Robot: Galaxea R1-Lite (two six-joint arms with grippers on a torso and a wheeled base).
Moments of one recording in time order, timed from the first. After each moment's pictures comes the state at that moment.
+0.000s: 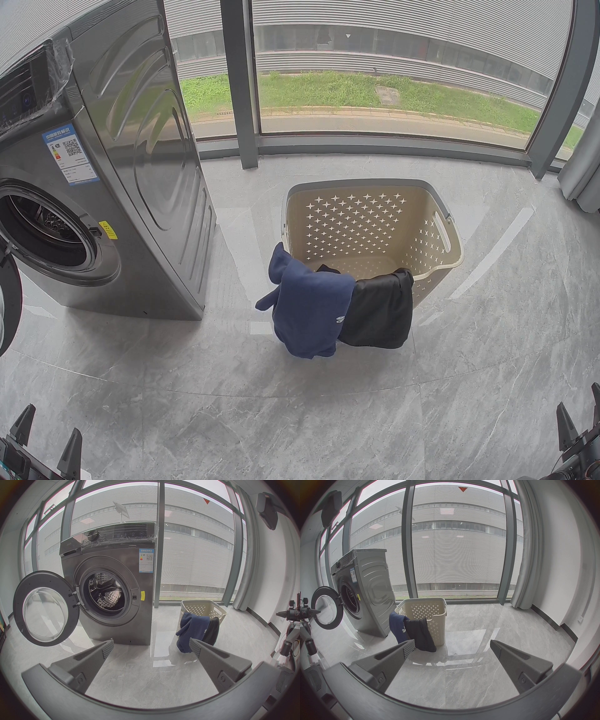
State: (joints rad) left arm 0.00 0.02 -0.02 0.01 -0.01 -0.03; right arm -0.01 0.02 -0.02 0.00 -0.04 0.00
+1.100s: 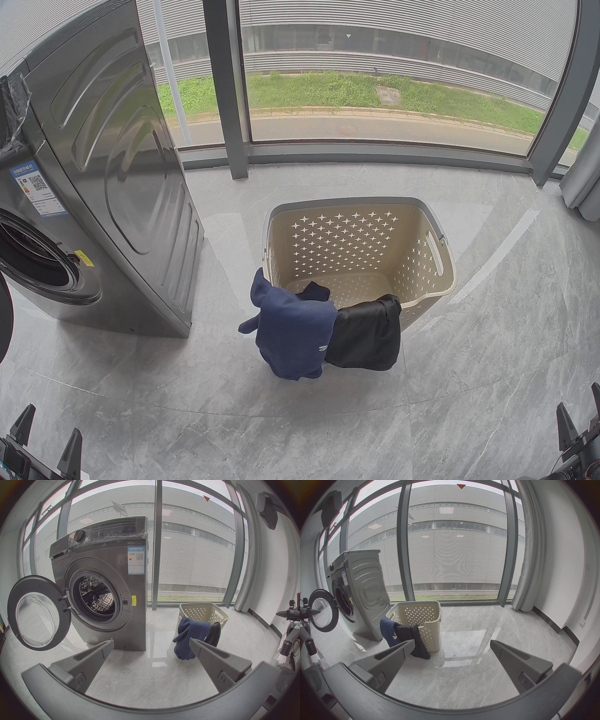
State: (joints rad) left arm 0.00 0.02 -0.02 0.01 -0.01 -0.03; right arm -0.01 0.02 -0.02 0.00 -0.04 0.00
